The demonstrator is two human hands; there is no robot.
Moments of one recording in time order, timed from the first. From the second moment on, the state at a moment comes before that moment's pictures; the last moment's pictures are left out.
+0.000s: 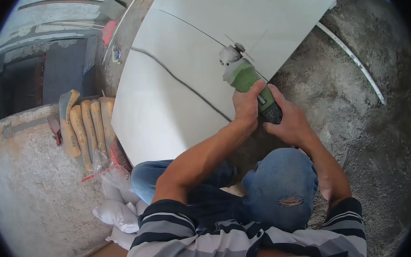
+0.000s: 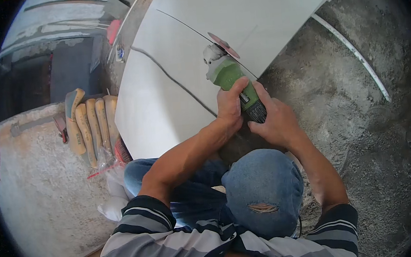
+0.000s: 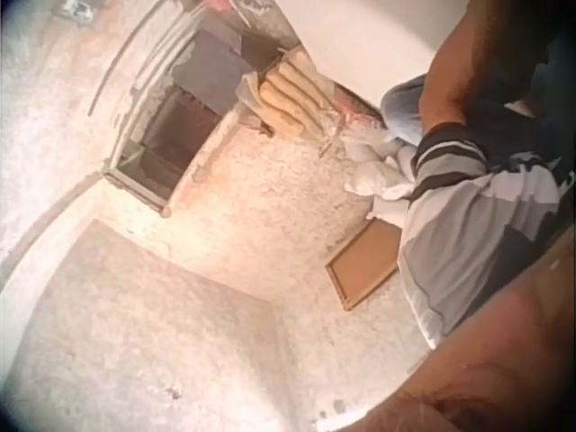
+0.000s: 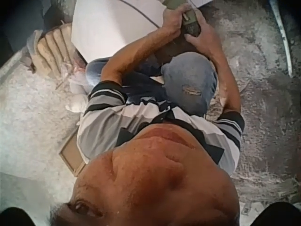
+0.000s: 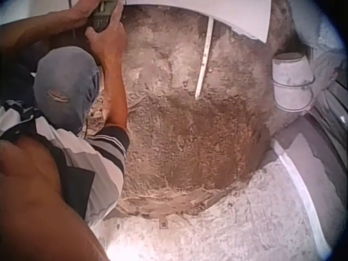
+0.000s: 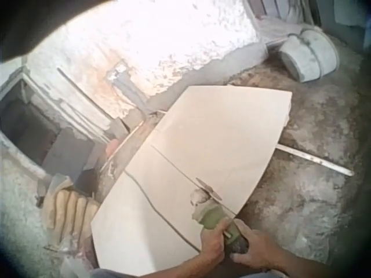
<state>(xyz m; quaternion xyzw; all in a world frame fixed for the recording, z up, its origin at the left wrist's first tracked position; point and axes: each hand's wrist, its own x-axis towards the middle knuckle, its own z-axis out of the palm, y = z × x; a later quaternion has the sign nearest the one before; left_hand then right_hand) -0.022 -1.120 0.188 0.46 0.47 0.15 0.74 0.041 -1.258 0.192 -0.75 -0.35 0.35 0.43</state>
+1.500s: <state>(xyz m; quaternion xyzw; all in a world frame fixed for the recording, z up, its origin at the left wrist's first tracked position) -0.020 -1.067 0.198 0.38 0.41 0.18 0.81 0.103 -1.191 0.088 -0.63 0.02 0.37 0.68</state>
